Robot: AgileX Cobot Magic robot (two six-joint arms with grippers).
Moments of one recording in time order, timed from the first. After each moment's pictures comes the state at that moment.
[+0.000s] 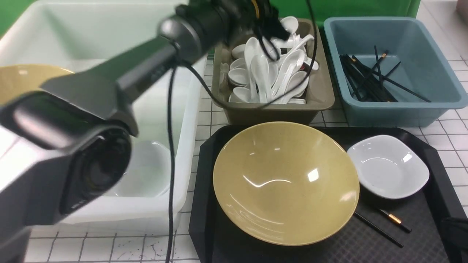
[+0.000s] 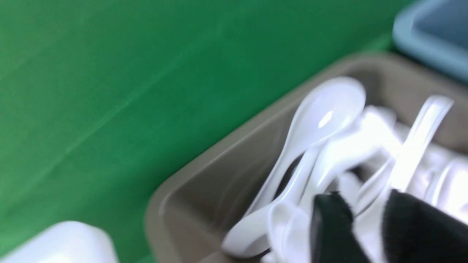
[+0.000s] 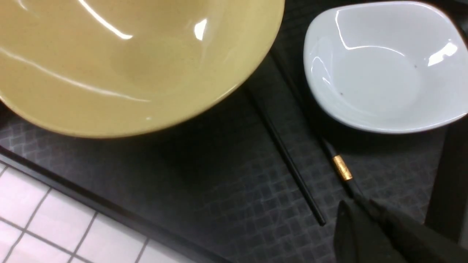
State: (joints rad) right arm 0.09 0.59 -0.36 0.43 0.62 -0.48; left arm -0.54 2.32 -2.17 0.48 0.42 -0.06
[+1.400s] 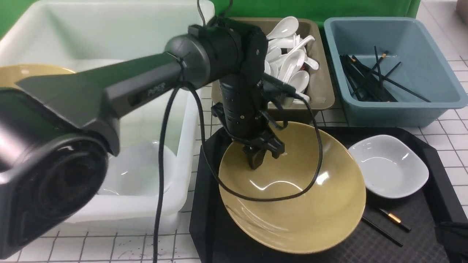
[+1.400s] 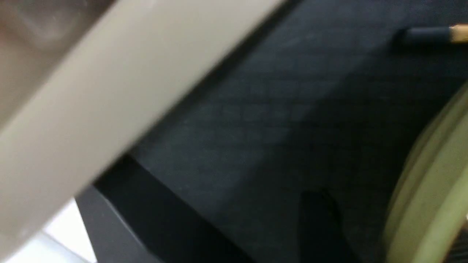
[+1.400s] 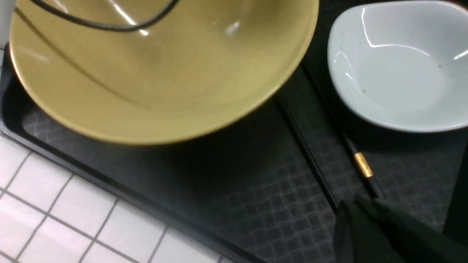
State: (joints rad) right arm 0.13 0.59 -0.36 0.44 0.63 -0.48; left arm -0.62 2.15 -1.85 -0.08 1.23 0.22
